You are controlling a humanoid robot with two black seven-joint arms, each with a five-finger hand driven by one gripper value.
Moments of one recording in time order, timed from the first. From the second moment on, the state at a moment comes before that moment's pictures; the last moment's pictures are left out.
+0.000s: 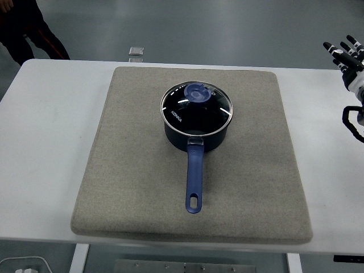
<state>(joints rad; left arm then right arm) -0.04 0.00 -0.13 -0.15 0.08 -0.04 -0.03 1.10 -0.26 -0.17 0.24 0.65 0.06 0.32</state>
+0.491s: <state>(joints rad) -0.04 0.00 -0.13 -0.15 0.08 -0.04 -0.03 1.23 -0.32 -0.18 0.24 0.42 0.18 0.31</state>
